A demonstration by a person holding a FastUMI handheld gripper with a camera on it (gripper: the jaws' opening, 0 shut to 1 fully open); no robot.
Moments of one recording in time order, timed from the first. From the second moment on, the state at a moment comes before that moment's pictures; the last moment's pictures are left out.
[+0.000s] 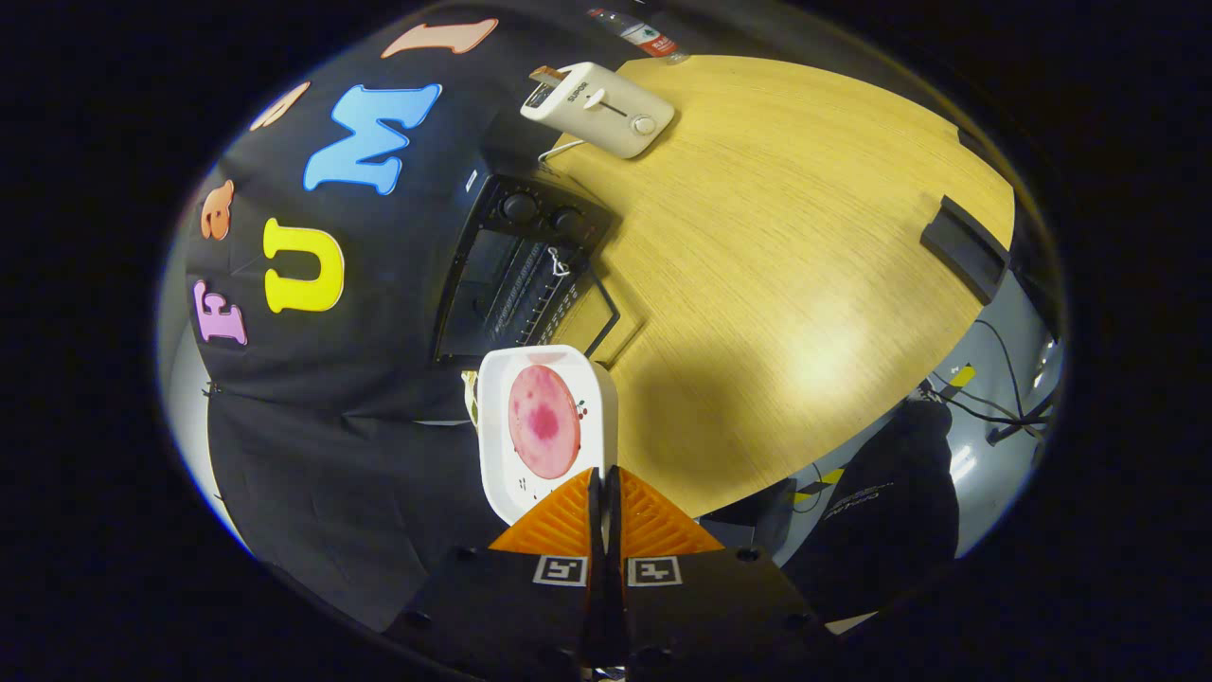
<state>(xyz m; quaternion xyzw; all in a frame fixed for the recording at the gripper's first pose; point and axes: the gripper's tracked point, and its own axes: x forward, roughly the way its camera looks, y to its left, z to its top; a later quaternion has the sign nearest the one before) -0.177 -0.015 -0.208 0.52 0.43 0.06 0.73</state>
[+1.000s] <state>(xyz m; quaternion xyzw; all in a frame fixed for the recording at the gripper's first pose) 0.041 0.054 -0.233 0.59 0.40 0.02 0.70</state>
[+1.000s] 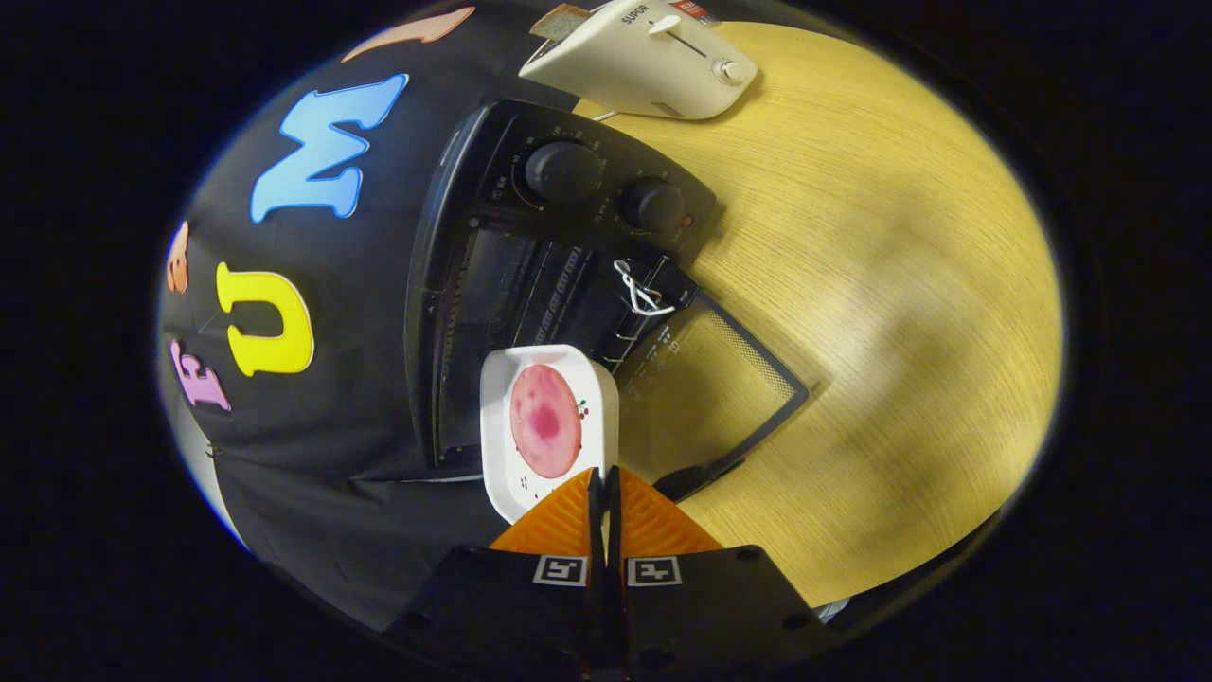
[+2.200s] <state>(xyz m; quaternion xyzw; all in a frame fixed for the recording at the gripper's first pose) 0.152 0.062 -0.220 0.66 0.25 -0.04 0.71</state>
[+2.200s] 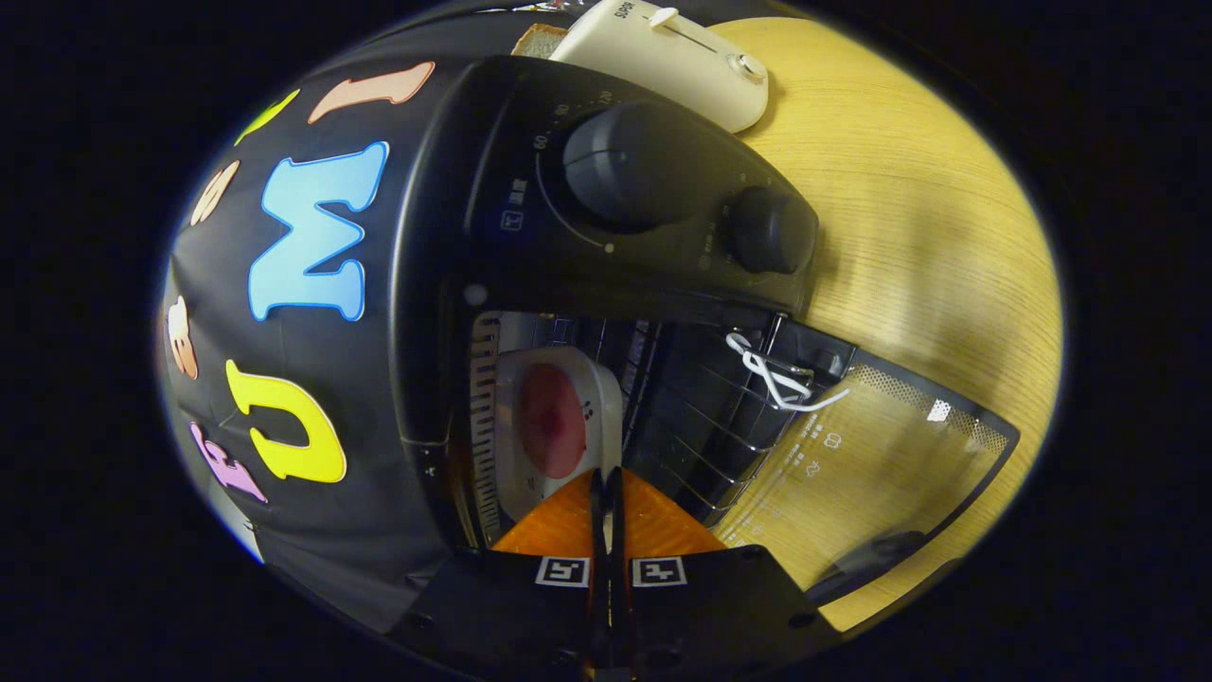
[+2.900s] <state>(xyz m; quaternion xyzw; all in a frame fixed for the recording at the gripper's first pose) 0.112 0.080 -0.190 0.64 0.26 0.01 0.73</state>
